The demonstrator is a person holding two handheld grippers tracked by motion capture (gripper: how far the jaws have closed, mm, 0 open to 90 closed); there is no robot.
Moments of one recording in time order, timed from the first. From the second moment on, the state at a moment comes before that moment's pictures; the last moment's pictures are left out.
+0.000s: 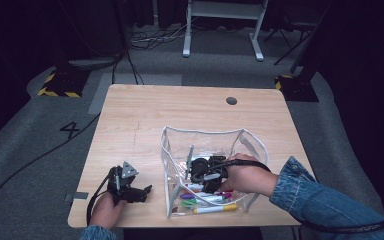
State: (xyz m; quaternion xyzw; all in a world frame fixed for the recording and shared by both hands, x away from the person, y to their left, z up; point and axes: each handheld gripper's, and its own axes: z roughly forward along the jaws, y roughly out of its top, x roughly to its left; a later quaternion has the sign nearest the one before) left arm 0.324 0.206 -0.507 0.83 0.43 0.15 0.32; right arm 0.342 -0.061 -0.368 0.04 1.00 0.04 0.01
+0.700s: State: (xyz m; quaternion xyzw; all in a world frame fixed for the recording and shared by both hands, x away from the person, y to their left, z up) left arm 0.324 0.206 -0.507 0.83 0.43 0.16 0.32; right arm 0.350 -0.136 -0.285 0.11 0.96 0.23 0.07
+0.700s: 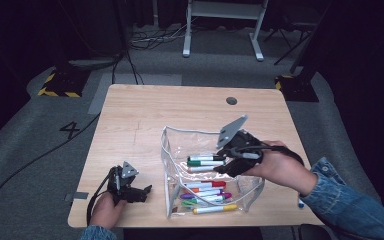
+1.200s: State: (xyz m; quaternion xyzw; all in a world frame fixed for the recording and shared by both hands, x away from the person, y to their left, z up) left arm 0.324 0.206 -0.507 0.83 0.43 0.16 0.32; right arm 0.359 -0.276 -0.261 0.26 0.91 0.30 0.11
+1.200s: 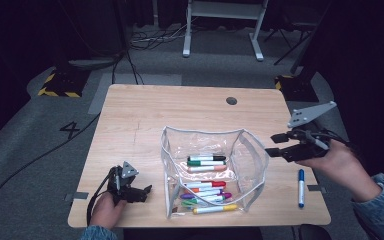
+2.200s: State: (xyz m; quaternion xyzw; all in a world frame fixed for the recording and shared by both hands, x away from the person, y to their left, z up) left arm 0.324 0.206 -0.507 0.83 0.43 0.16 0.32; right arm 0.371 -0.417 -0.440 0.50 0.84 0.18 0.06
